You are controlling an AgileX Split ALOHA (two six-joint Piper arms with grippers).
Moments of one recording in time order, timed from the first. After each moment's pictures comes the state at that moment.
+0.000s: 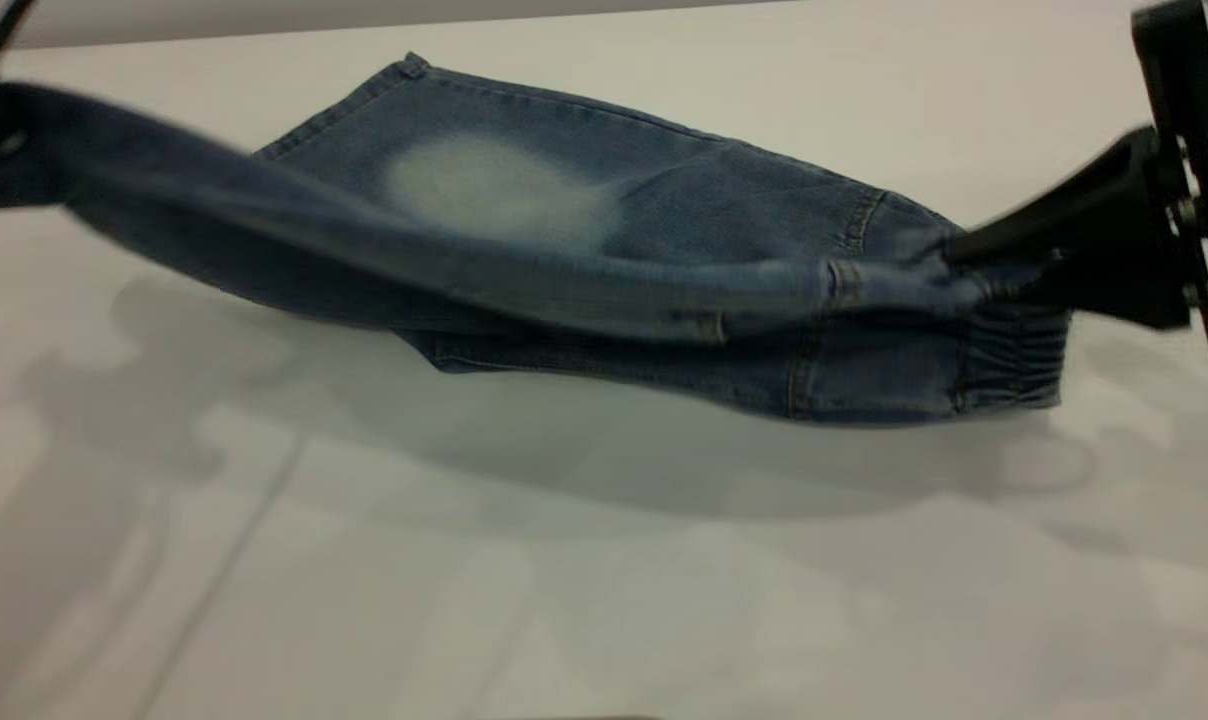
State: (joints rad) left arm -0.16 1.58 -0.81 0.32 0.20 0.21; right arm -0.07 1.88 -0.49 1.80 0.98 -1.11
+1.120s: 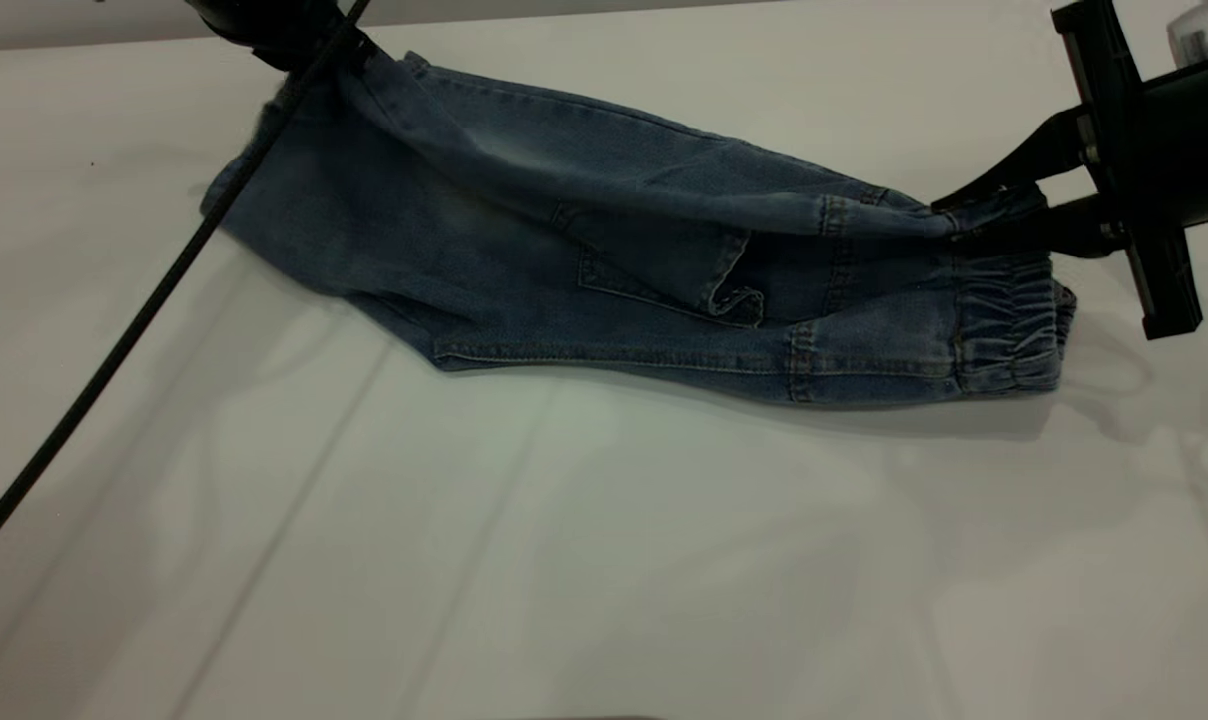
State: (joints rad) left arm -0.23 2.21 -1.44 0.32 0.10 0.07; right arm -0.07 2.08 -0.76 1.81 0.80 -0.76
